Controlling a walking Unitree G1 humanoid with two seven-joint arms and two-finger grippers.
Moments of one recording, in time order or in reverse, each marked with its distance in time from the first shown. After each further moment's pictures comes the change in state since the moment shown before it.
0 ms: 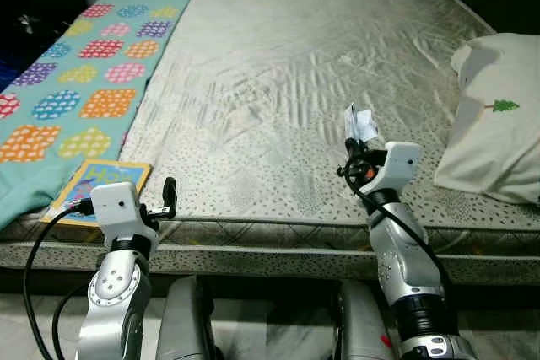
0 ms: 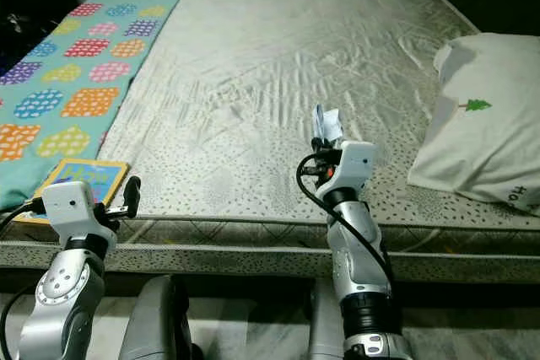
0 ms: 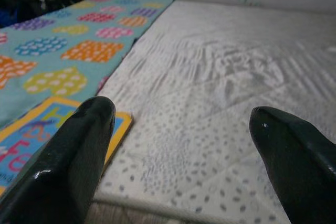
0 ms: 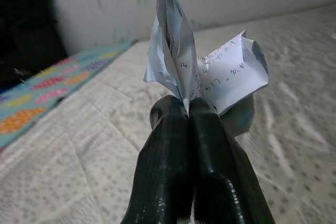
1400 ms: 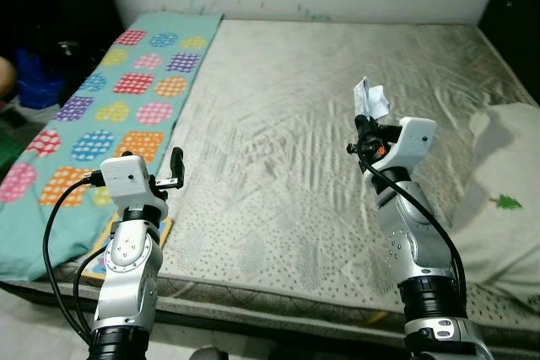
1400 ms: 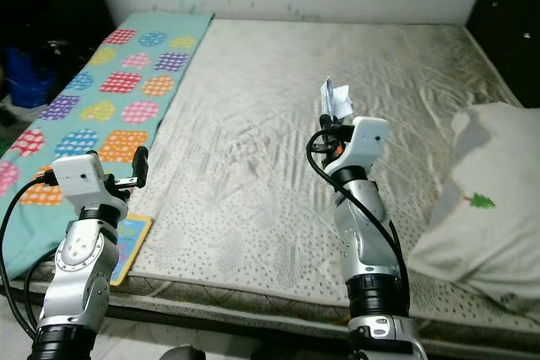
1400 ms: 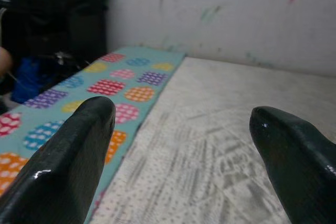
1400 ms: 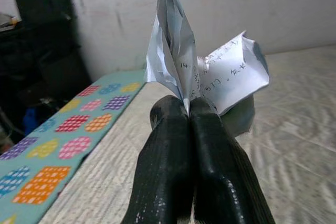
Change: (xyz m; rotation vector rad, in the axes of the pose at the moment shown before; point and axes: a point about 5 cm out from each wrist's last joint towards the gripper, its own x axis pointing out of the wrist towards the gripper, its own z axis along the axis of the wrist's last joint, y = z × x) left arm 0.032 -0.010 0.012 -0.018 -0.128 -0.030; right arm 0.011 -0.006 0.019 0.002 -0.034 -0.025
